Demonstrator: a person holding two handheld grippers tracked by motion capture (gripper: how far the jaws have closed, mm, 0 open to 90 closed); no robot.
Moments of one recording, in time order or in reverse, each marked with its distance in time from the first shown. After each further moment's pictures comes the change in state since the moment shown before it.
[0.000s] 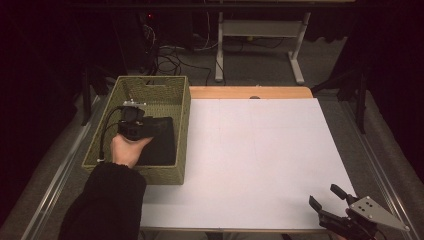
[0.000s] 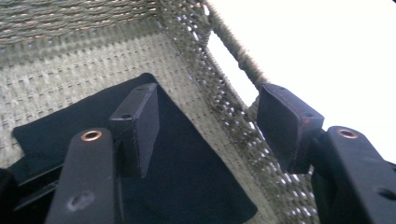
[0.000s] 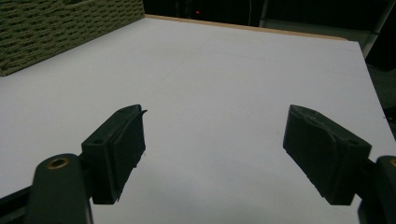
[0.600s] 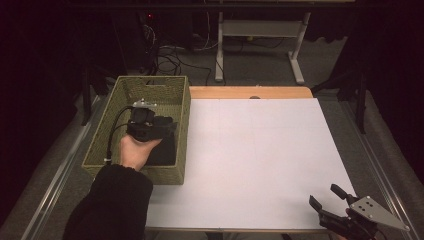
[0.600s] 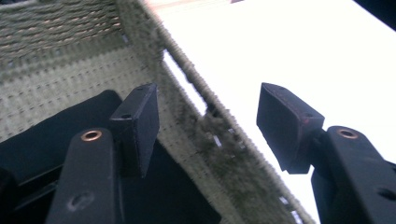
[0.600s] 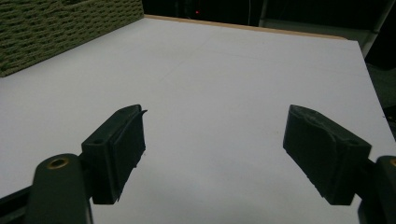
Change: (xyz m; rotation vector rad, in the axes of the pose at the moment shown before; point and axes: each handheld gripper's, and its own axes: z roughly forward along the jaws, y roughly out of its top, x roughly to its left) left arm -0.030 0.007 0.000 -0.018 -0.055 0.063; right arm -0.001 0.000 0.000 -0.003 0.004 0.001
